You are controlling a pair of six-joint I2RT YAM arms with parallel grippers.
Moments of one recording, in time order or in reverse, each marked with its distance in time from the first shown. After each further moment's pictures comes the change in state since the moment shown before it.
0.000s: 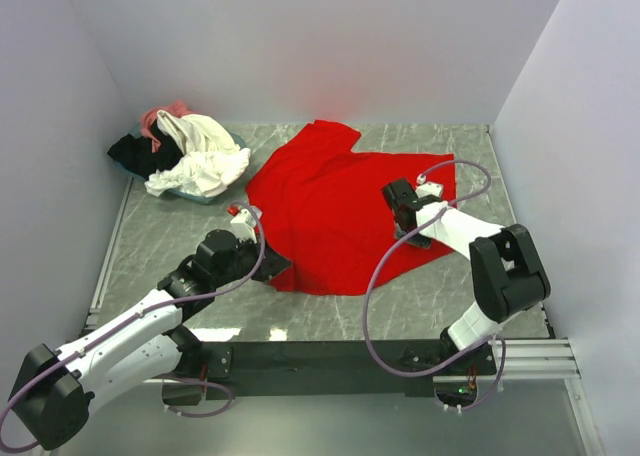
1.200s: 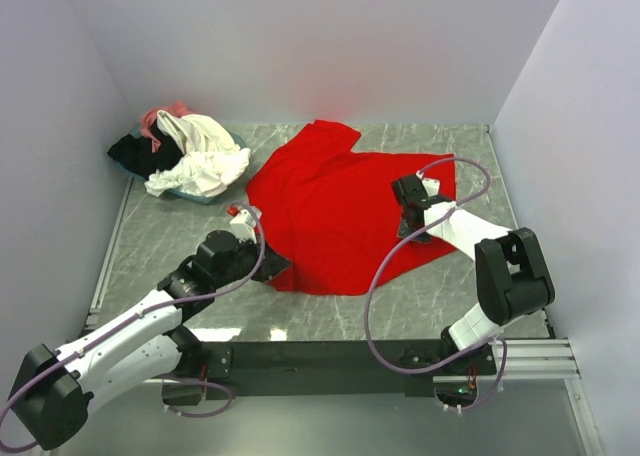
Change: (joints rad) left arm -0.008 -0.003 0.000 -0.008 -0.021 0.000; right arm -0.061 -0.018 -0.010 0.080 -0.161 -0.182
